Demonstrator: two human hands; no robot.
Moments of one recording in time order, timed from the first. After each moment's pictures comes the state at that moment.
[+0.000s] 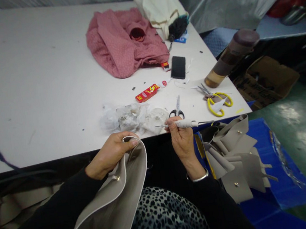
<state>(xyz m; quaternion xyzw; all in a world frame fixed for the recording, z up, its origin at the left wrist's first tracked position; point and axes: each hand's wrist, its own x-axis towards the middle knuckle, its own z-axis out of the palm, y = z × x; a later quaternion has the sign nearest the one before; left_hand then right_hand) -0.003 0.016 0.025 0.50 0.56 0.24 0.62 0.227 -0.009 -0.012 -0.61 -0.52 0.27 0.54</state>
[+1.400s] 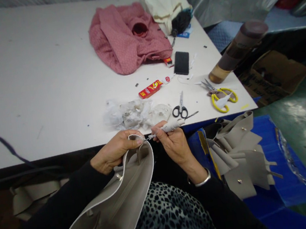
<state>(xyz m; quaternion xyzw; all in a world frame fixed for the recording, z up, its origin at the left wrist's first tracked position) -0.006 0.012 0.021 0.34 0.49 0.23 0.77 0.196 -0.024 0.011 -0.52 -0.57 0.41 0.49</state>
